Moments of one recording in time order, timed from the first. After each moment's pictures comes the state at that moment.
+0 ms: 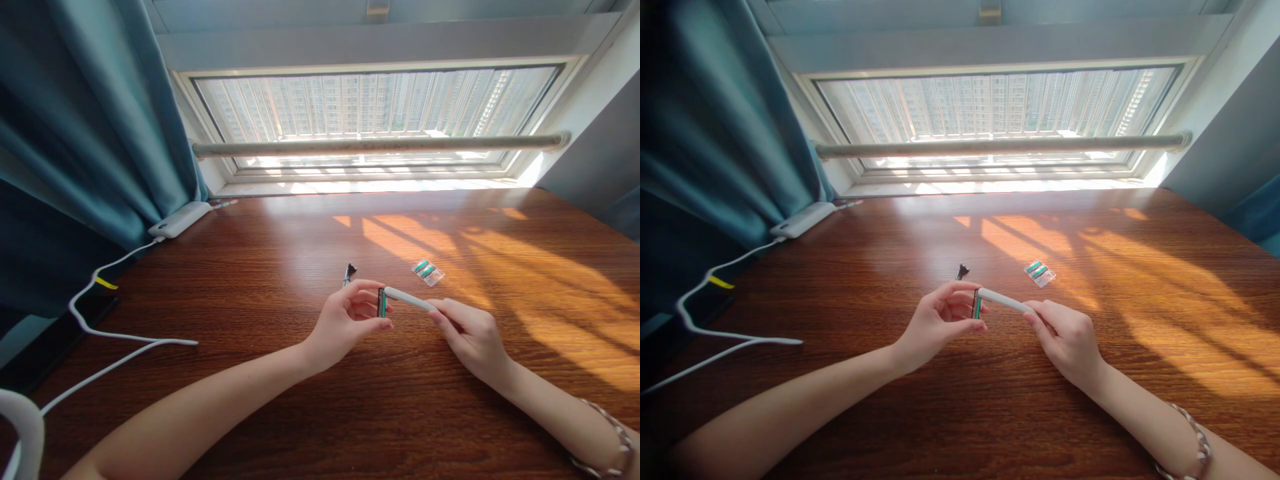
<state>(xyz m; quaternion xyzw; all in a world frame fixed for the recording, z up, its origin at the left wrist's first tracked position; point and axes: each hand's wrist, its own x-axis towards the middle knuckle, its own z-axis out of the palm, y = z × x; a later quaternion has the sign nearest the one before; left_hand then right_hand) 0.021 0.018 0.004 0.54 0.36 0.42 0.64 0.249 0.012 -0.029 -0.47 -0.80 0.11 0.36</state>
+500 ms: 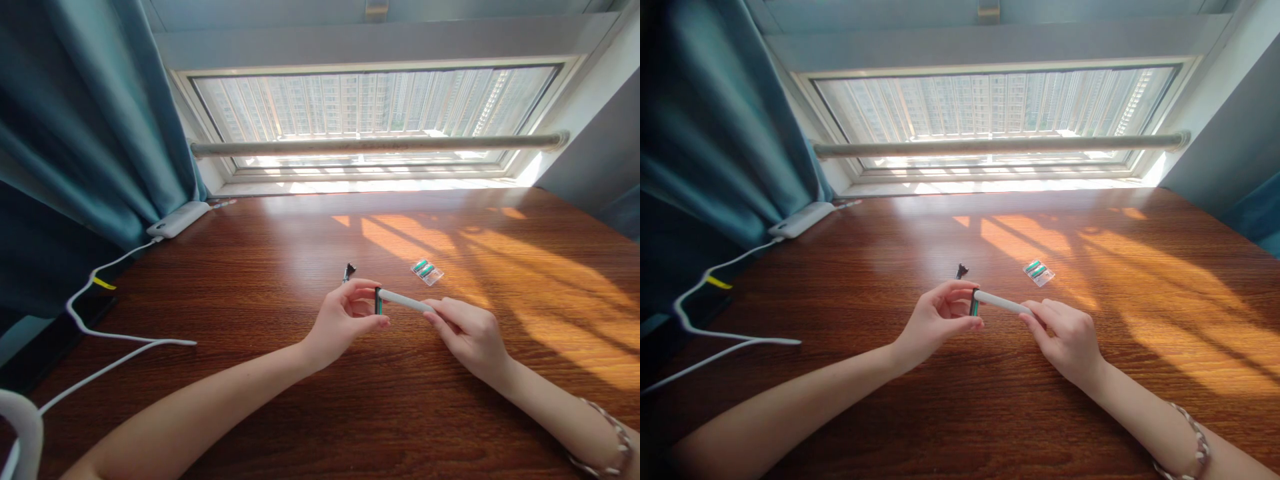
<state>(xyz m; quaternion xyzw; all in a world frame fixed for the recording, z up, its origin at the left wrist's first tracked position) 0.021 0.020 -0.003 0.53 0.38 0.43 0.62 0.248 0.012 -0.027 -0.47 -0.81 0.08 0.33</state>
